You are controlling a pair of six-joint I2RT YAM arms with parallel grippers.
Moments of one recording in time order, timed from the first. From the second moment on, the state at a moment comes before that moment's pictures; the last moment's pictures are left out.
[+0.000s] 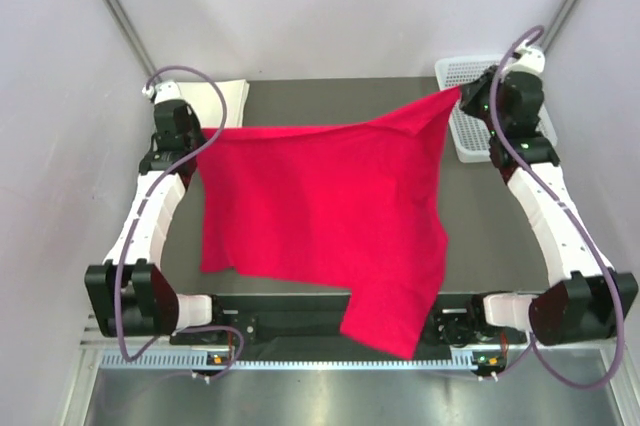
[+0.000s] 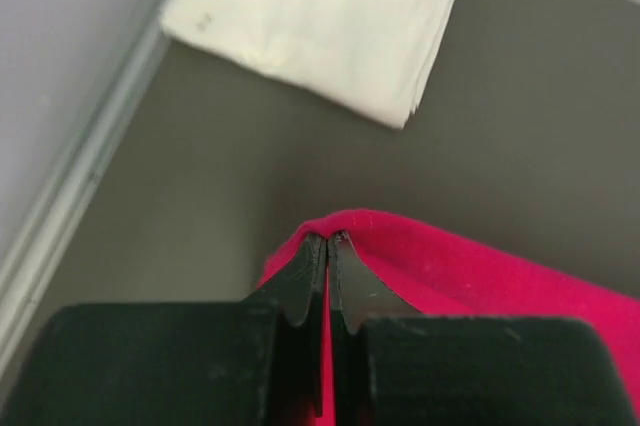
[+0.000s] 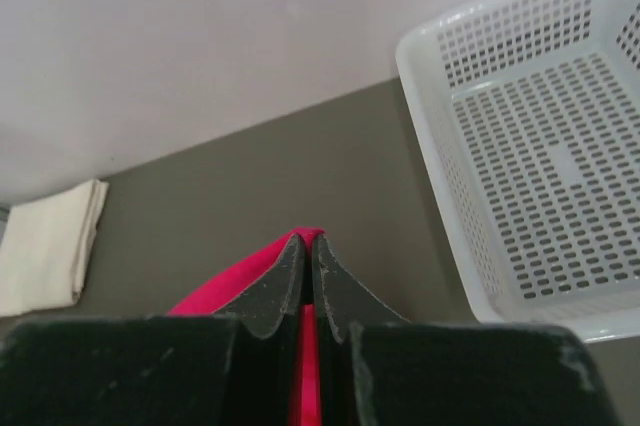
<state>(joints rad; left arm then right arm) 0.02 1.30 1.14 -0.30 -0.25 -0.26 0.11 1.24 1.25 -0.16 0.08 0.43</state>
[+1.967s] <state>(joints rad) 0.25 2.04 1.54 -0.63 0.32 -0.34 0.14 1.40 1.00 -0.23 0.04 0.46</state>
